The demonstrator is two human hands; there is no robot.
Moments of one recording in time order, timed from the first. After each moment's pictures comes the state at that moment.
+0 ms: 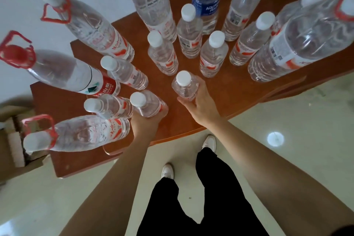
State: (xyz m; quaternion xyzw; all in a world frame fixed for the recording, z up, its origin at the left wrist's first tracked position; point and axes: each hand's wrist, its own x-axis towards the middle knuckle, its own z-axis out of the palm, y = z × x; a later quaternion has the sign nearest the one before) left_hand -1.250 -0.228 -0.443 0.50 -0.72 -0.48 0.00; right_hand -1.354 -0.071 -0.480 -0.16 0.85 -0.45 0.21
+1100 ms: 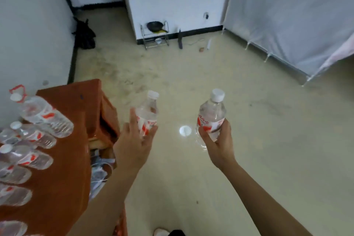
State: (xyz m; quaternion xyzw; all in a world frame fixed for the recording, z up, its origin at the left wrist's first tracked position) left_hand -0.975 -0.049 -0.209 -0.46 -0.83 -0.31 0.01; right_hand -0.744 0.039 -0.225 0.52 0.64 -0.41 -0.40
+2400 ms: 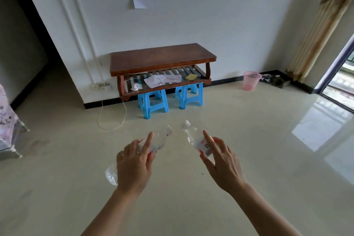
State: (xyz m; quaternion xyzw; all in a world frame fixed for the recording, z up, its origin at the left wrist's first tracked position) left_hand 0.199 0.121 -0.194 -0.95 -0.16 -0.24 -0.09; right_hand 0.309 -0.138 -0.196 0.91 0.31 0.11 -0.25
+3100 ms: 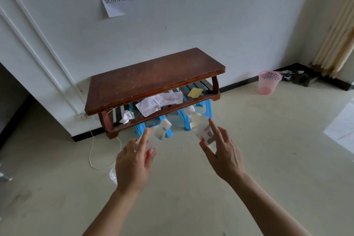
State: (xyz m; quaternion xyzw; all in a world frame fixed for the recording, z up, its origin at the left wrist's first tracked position) left_hand 0.676 0.279 -0.176 -0.95 -0.12 -0.28 -0.09; right_hand 0.797 0.030 -0.199 0.90 0.25 0.10 -0.34
